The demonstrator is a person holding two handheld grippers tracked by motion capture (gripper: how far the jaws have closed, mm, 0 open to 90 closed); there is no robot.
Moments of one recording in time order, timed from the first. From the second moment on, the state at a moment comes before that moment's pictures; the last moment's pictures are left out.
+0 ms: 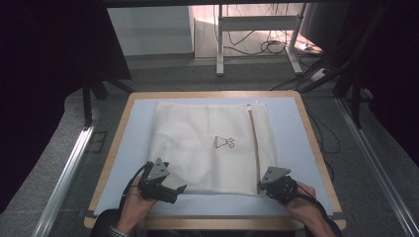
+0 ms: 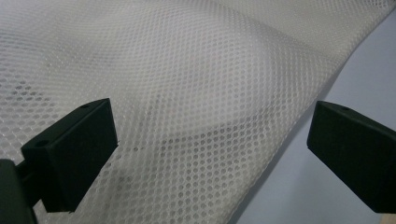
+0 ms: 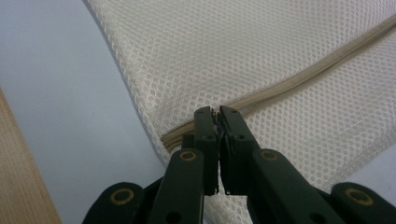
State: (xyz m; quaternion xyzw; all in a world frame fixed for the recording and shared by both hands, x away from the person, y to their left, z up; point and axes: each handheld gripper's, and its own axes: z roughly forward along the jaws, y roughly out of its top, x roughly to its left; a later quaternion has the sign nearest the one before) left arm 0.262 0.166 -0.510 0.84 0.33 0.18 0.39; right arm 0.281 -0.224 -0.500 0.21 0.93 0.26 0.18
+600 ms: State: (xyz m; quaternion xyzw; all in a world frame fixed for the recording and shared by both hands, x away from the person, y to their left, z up) left arm 0.264 0.134 -0.500 0.85 0.29 0.15 0.41; right arm 0.282 -0.224 -0.501 0.21 0.93 0.26 0.18
